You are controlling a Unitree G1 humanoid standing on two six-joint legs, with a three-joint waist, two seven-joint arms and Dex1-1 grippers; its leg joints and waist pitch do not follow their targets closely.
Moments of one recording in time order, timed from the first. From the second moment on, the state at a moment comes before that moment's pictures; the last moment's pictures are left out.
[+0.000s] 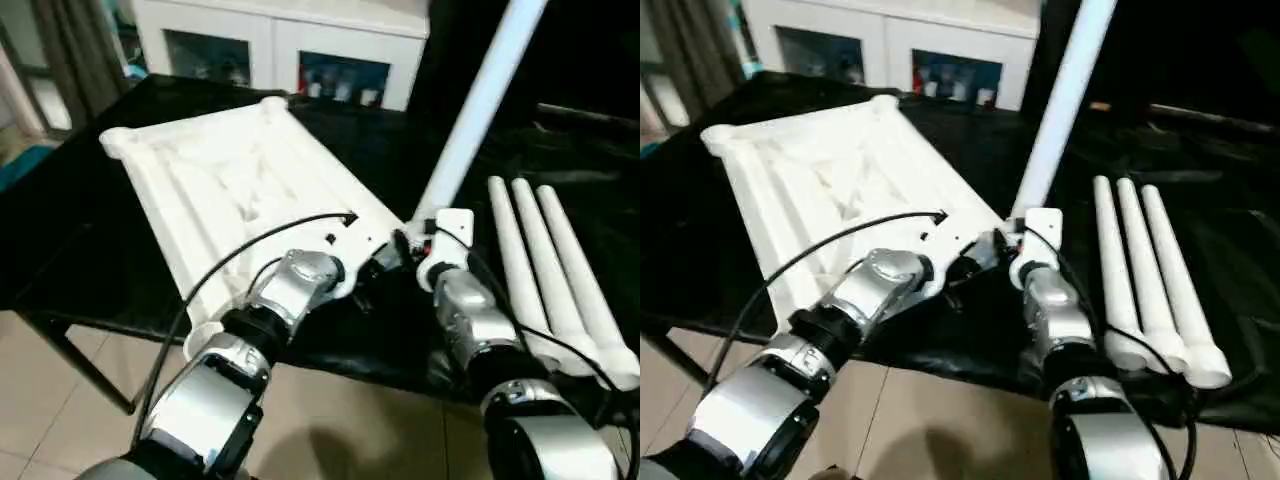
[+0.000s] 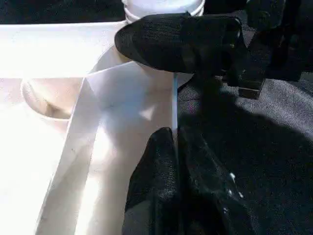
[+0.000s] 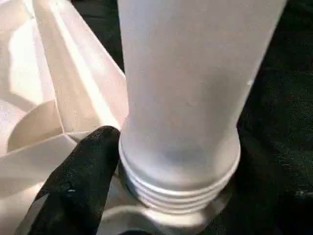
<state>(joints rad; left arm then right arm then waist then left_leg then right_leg) -0.84 -0.04 -0.29 0.94 0.11 0.23 -0.54 -0.63 -0.08 -0.09 0.92 0.13 -0.05 0.10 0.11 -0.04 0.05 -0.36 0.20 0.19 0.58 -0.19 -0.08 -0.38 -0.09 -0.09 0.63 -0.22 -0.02</state>
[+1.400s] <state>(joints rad) -0.45 0.53 0.01 0.38 0.19 0.54 -0.41 -0.29 -0.18 0.12 0.39 0.11 0.17 0.41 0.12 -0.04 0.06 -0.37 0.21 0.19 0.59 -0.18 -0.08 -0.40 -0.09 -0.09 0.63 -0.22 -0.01</state>
